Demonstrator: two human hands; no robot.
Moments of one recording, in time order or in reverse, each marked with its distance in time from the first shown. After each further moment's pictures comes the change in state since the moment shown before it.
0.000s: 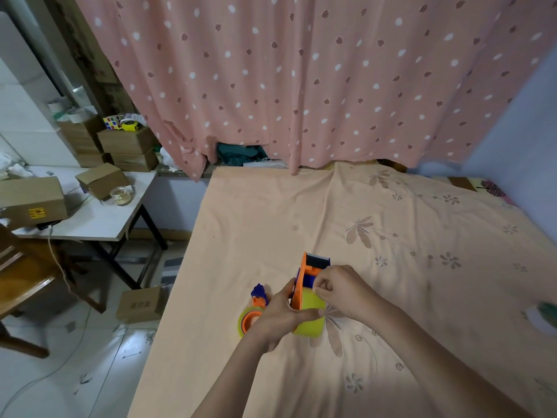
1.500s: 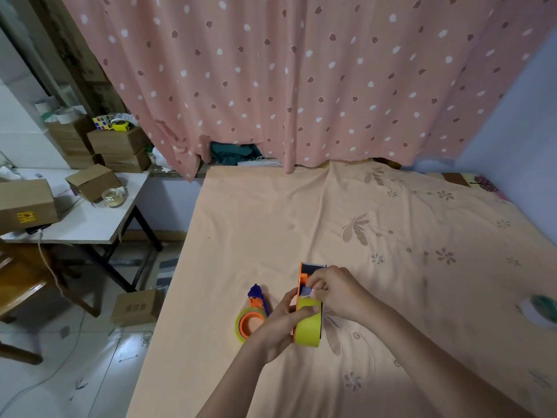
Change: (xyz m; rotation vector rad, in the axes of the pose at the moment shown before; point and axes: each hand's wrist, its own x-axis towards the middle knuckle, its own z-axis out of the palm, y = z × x) left_hand 0.012 -0.022 0.002 -0.265 -0.067 -0.169; right_hand 0.006 -0.001 0.008 0.131 -0.064 0.171
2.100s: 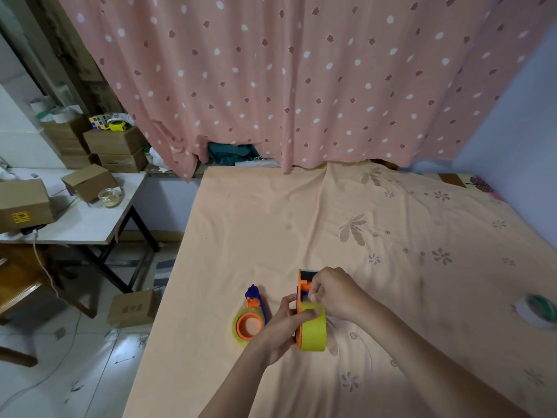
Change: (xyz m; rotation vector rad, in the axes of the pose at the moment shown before) left_hand 0.009 -0.009 0.006 0.013 0.032 -0.049; right_hand -0.001 -0.007 -0.005 -0.188 -0.052 0.061
